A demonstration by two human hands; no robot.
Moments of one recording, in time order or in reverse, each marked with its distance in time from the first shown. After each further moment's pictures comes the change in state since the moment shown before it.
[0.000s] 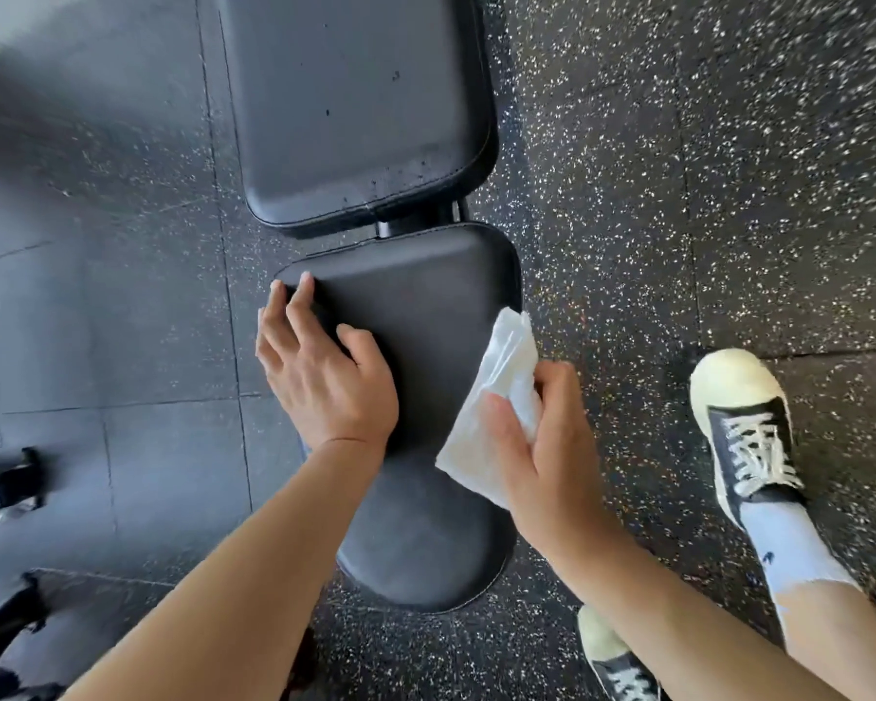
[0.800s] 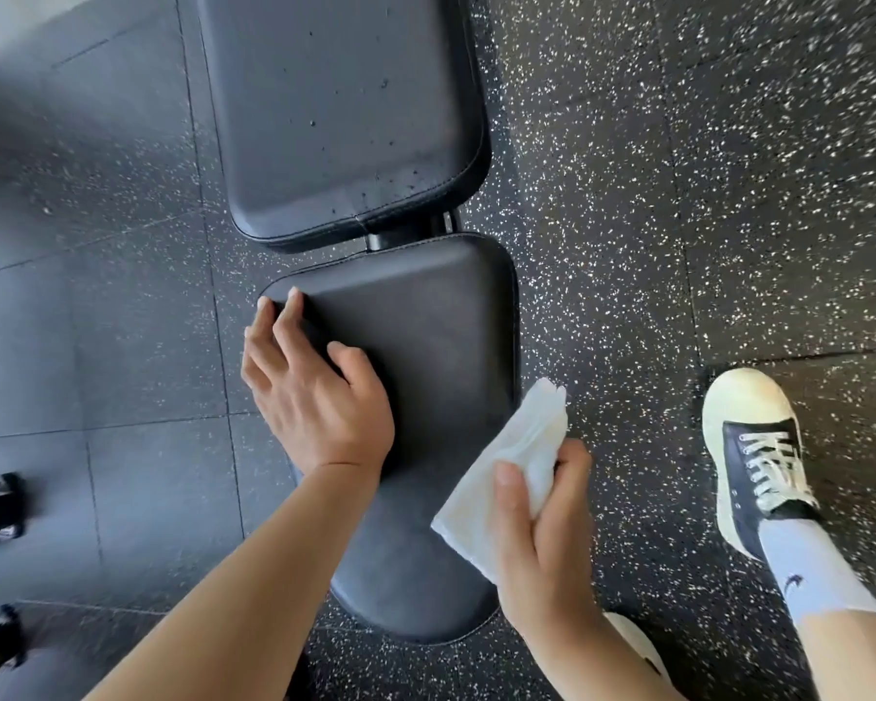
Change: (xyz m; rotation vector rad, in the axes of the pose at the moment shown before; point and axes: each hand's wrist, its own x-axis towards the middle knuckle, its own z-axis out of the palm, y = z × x) left_hand -0.001 0.001 -0.001 -0.004 0.020 -0.001; right_hand -0.050 0.013 0.026 0.117 0.189 0.095
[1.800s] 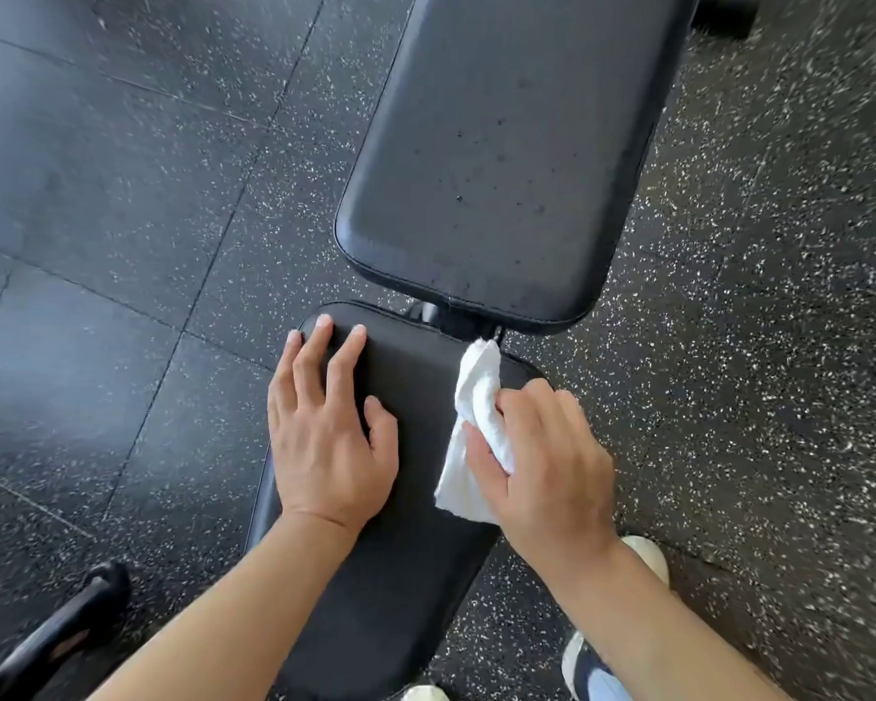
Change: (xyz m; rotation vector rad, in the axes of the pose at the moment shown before) left_hand 0.000 -0.001 -0.004 0.031 -0.045 -0.046; right_hand 0.175 -0.091 0.007 -0.858 -0.406 -0.816
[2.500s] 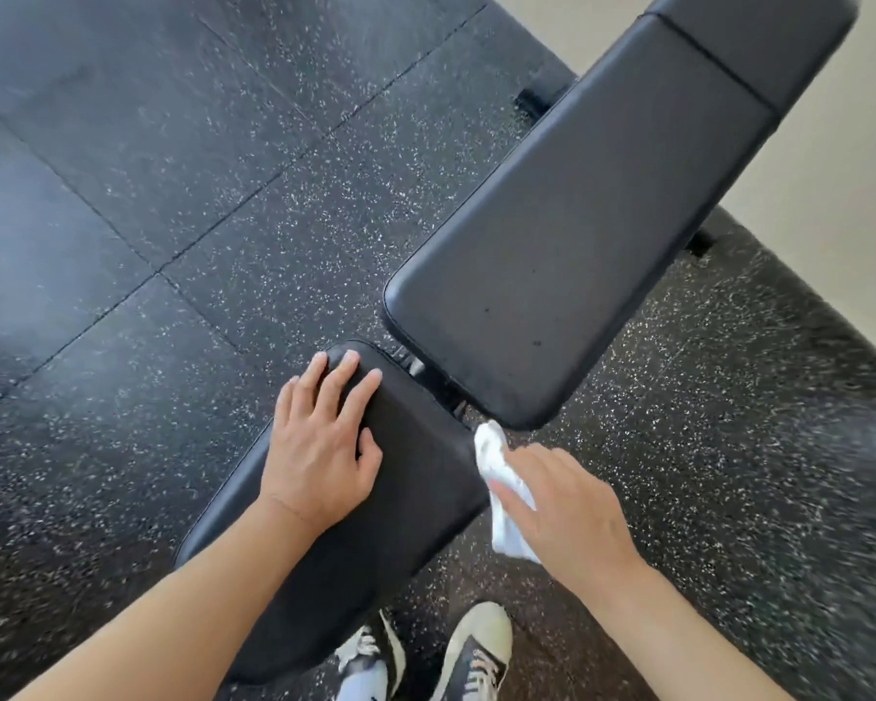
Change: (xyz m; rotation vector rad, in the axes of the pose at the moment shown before) left_hand 0.006 0.009 -0.016 0.018 -0.093 -0.015; right_hand 0.080 0.038 -0.092 -0.339 -0.569 -0.354
